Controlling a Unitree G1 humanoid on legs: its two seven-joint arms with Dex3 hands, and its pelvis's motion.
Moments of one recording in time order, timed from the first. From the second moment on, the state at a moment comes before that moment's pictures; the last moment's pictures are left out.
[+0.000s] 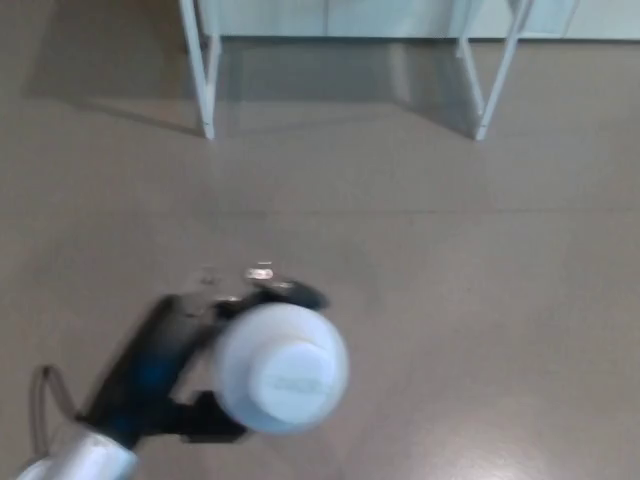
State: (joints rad) left_arm 0.27 0.33 -0.09 -0.44 0.07 0.04 -0.21; right_arm -0.21 -0.47 0.01 1.31 -0.16 -0.13 0.01
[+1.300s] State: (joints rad) left_arm 0.18 0.34 -0.06 -0.53 -0.11 0.27 -0.27; right_arm -0.22 -0.48 0.04 1.31 -0.19 -0.11 0.04
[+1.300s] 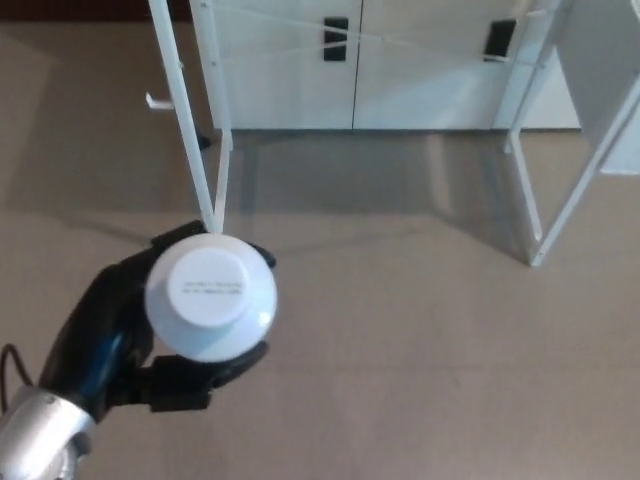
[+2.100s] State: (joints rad) left_arm 0.20 0.36 -0.13 -0.59 -0.05 0.32 -0.25; right_arm -0.20 -0.48 0.07 1.31 -0.20 -0.11 0.05
